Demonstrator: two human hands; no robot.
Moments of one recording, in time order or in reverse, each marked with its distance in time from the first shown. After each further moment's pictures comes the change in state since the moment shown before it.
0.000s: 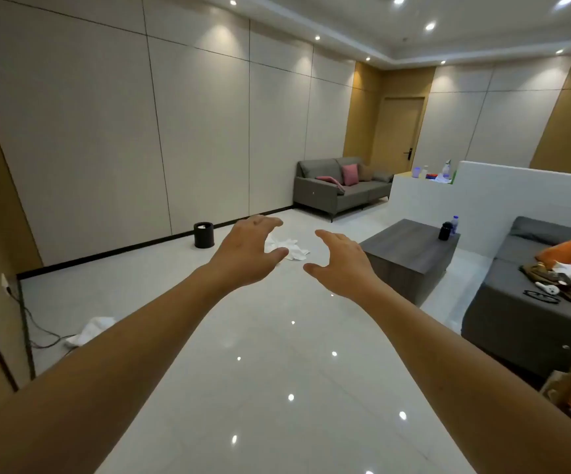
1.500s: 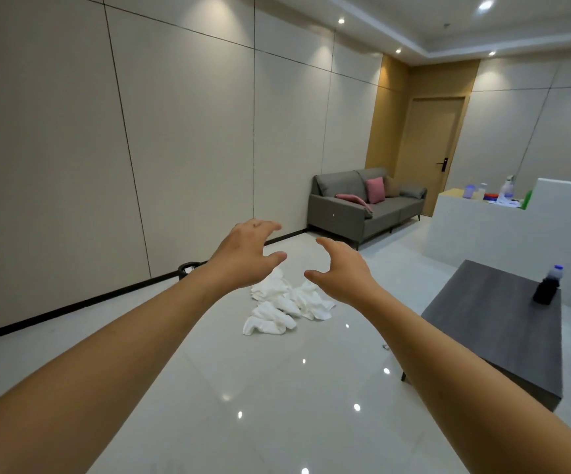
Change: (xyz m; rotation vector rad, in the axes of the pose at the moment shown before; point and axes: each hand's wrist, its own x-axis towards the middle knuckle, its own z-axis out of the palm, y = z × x) left_hand 0.735 -0.472 0.248 0.040 -0.030 -0.059; right_hand 0.826 0.156 0.302 0.108 -0.019 0.042
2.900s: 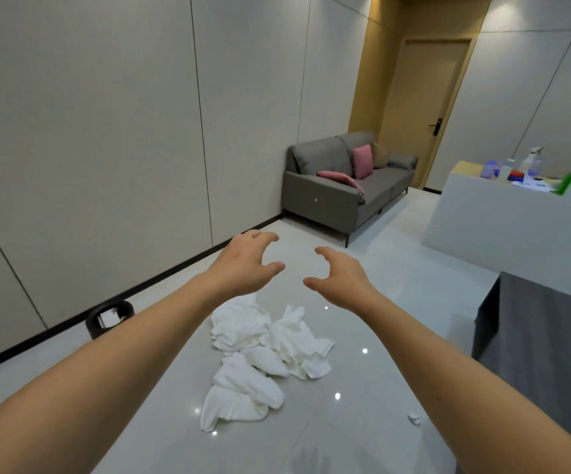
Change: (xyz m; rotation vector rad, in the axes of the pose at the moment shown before) left_hand 0.718 -0.328 0.335 -0.079 -0.273 0.006; right_hand 0.742 0.248 0.241 -0.010 -0.124 0.247
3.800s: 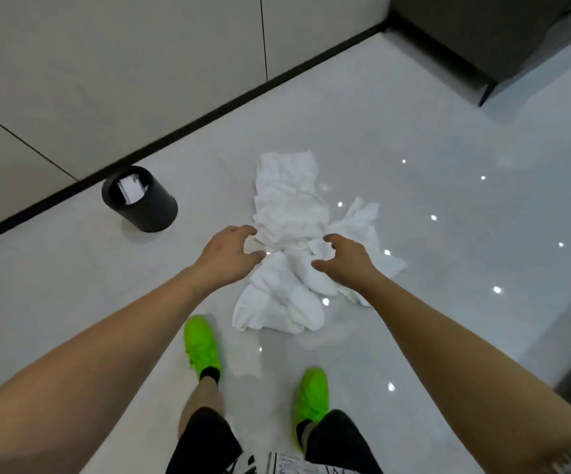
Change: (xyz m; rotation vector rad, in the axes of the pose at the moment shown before) left_hand 0.268 -0.345 0.277 -0.074 -0.403 -0.655; right_hand 0.405 0.152 0.338 0.126 -0.692 0.235
